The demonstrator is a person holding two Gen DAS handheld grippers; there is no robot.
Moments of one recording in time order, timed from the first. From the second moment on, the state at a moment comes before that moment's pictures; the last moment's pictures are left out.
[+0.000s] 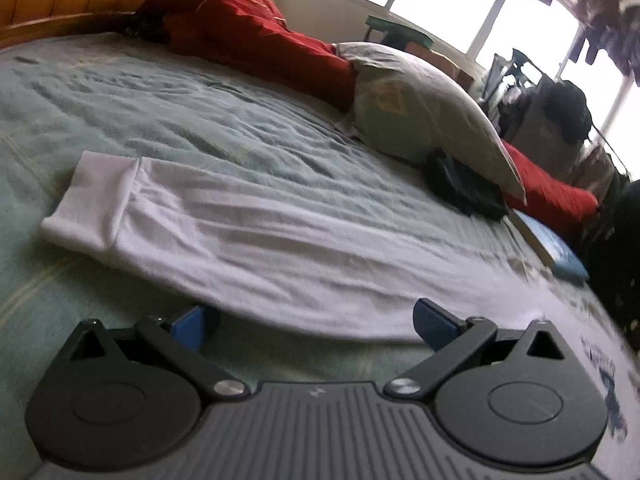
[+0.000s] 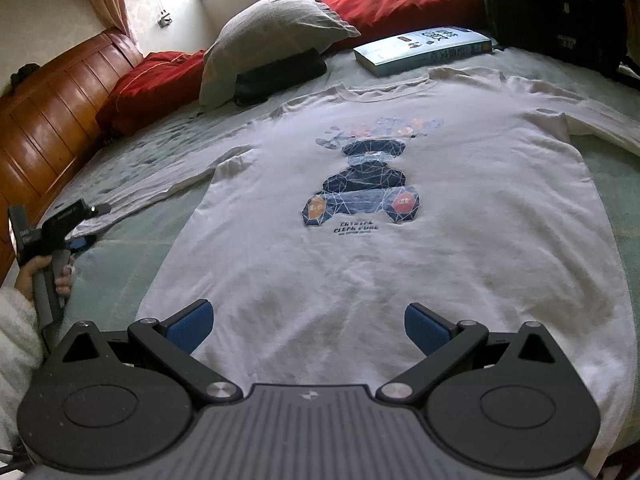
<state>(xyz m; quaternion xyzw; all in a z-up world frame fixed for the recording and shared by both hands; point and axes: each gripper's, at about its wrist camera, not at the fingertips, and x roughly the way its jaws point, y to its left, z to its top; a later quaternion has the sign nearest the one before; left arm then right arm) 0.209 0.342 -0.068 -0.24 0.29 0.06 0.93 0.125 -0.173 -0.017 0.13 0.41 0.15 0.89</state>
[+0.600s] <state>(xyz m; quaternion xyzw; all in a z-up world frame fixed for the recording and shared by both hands) 0.253 0.346 -0.065 -0.29 0.26 0.12 0.92 0.126 -0.176 -0.019 0.12 0.41 0.14 0.89</state>
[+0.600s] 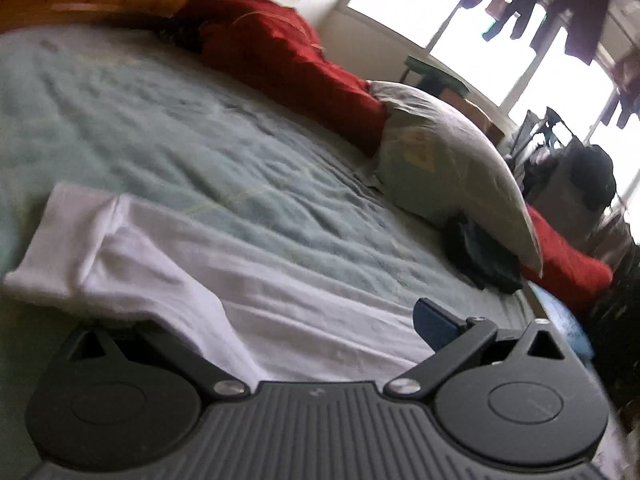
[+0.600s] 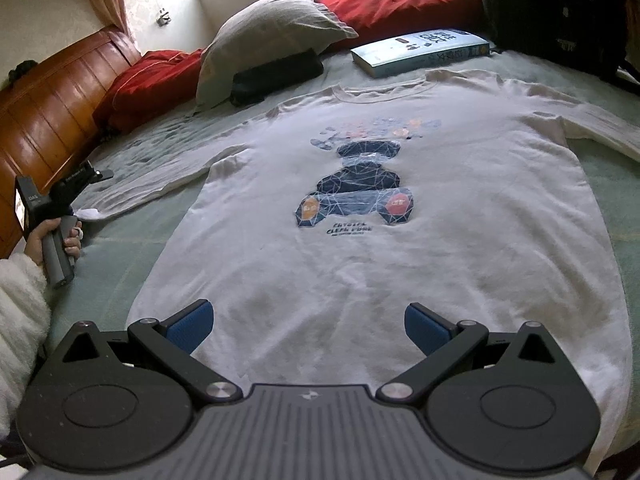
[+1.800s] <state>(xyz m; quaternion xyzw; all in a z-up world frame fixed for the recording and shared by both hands) 0.292 0.196 0.084 -0.26 0.25 0.01 0.93 0.091 -0.234 -0.023 0.13 0.40 0.18 0.89</state>
